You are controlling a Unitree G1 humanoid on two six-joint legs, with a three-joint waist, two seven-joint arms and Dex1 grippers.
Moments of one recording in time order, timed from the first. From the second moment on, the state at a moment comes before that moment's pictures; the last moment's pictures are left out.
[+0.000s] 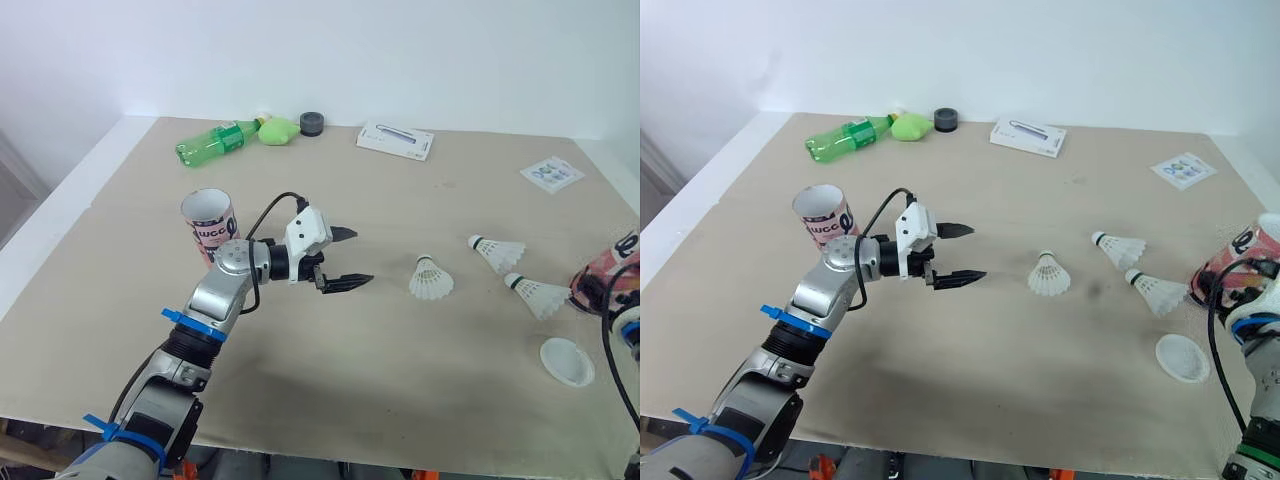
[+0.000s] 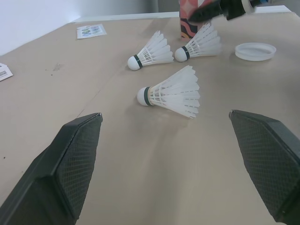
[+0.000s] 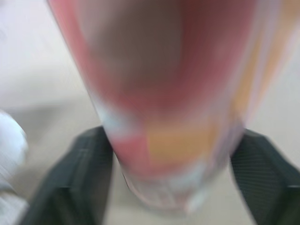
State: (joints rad) left arm -0.70 0.22 -0.24 0.23 -0.22 0.17 -1.01; right arm -0.16 -0.67 -0.73 0.16 0.47 0.72 0.22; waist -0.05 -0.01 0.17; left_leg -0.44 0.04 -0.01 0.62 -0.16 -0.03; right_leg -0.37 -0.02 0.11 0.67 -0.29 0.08
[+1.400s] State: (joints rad) left arm -0.35 0.43 -0.19 -0.07 -0.31 0.17 -1.14; right arm 0.27 -0.83 -0.74 -0.80 1.01 0.79 0.71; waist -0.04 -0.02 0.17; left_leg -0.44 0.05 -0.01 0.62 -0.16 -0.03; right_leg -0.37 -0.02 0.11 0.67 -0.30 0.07
